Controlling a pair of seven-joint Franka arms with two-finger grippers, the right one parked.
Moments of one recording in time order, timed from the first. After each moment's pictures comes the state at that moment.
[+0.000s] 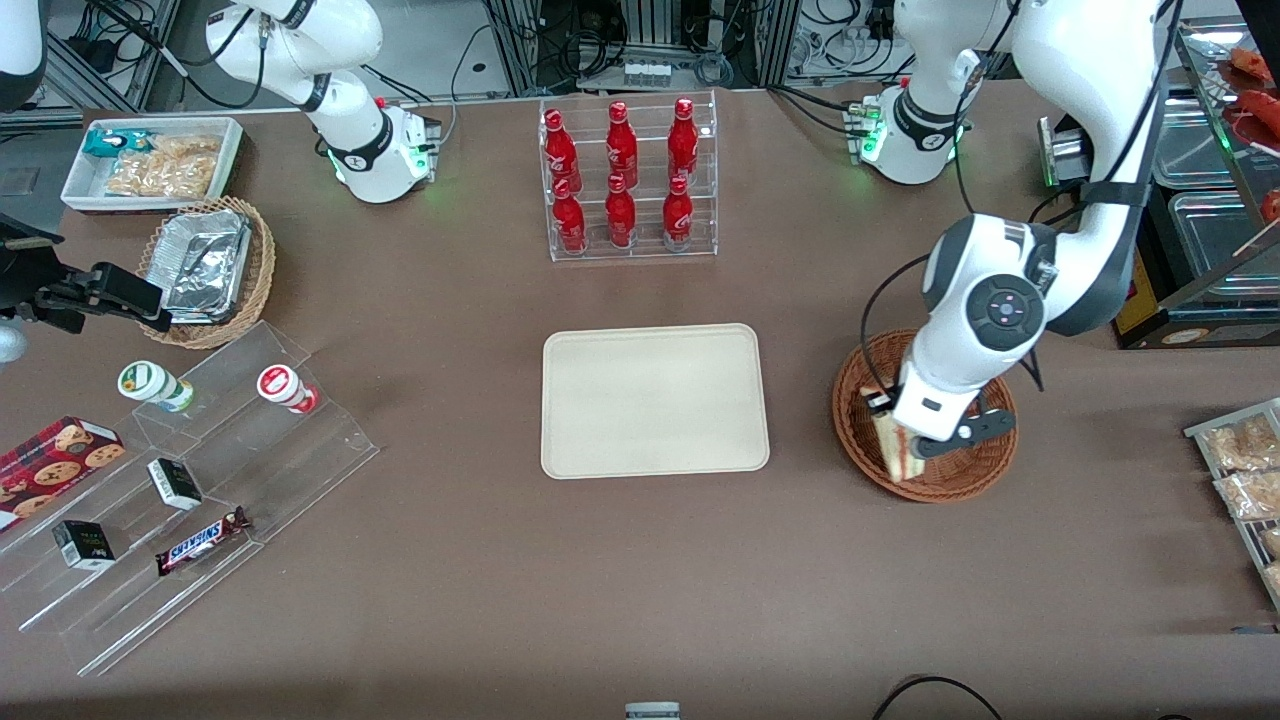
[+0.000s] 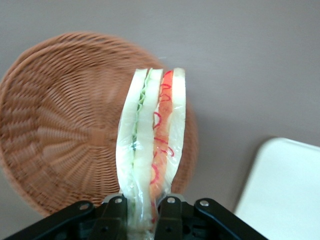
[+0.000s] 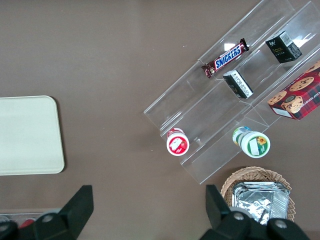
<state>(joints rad) -0.20 0.31 -0.14 -1.88 0.08 2.13 -0.61</state>
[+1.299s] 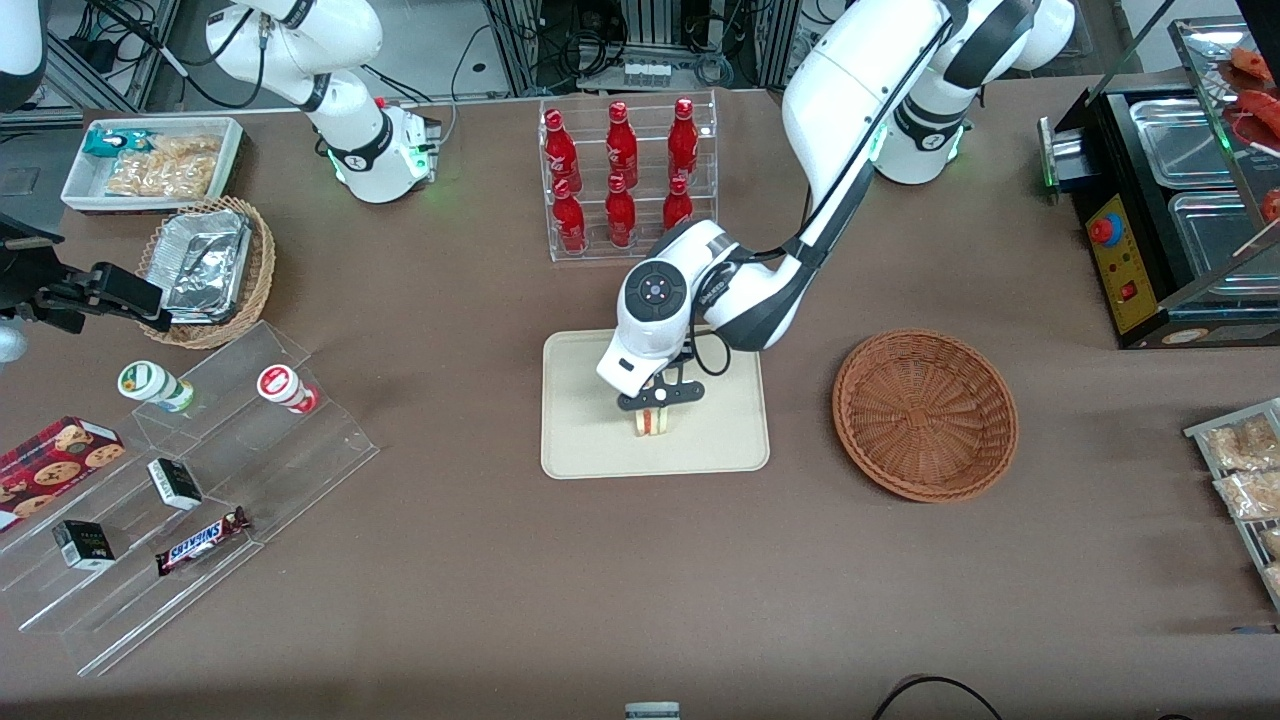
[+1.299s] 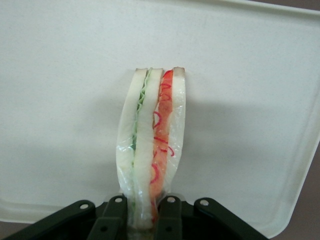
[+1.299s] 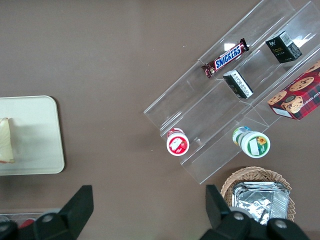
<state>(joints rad) -0.66 0.73 -0.18 -1.49 -0.01 2.18 -0.94</state>
